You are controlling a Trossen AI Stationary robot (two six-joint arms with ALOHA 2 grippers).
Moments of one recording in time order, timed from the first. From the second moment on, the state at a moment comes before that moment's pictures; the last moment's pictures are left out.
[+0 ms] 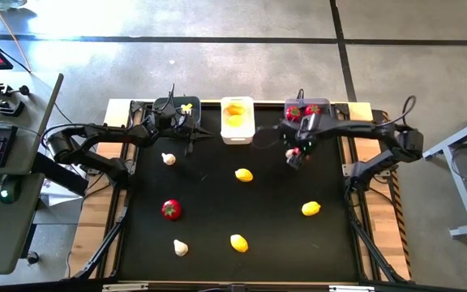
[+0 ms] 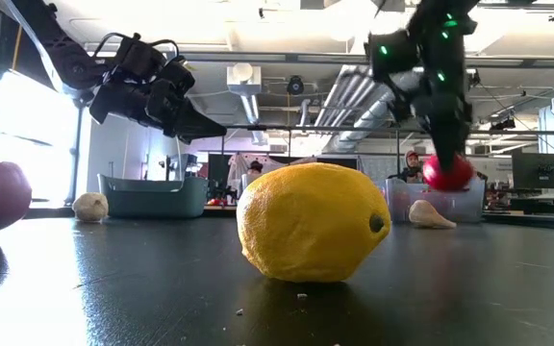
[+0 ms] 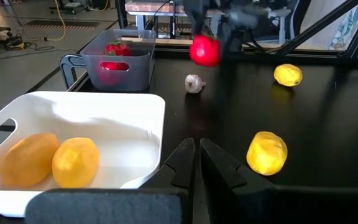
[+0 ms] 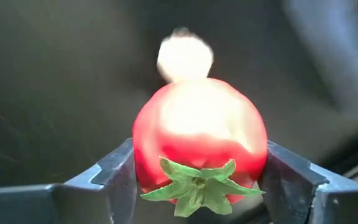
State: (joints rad) left arm 0.64 1.38 0.47 0.59 0.59 0.19; right arm -0.36 1.47 1.07 -1.16 0.10 0.29
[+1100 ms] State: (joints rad) left arm 0.64 1.38 0.47 0.58 0.54 0.19; right arm -0.98 1.76 1.34 -1.26 0.19 -0.01
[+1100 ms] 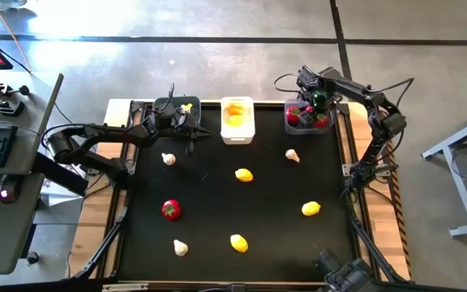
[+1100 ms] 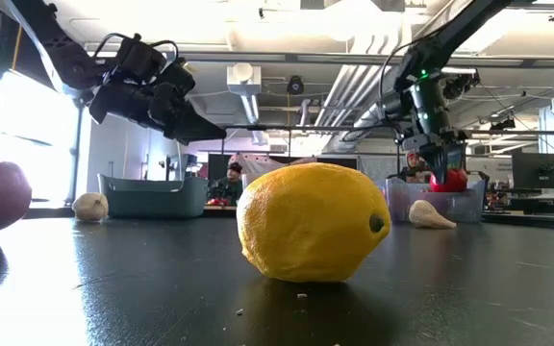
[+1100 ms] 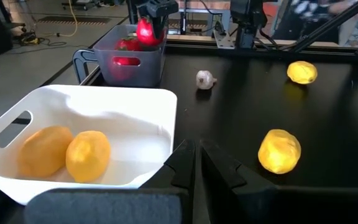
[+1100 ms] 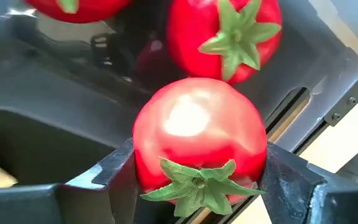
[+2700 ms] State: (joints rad) left arm 0.64 1.38 0.47 0.52 0.54 0.16; right arm -0.92 1.82 1.41 -1.27 0.34 -0.10
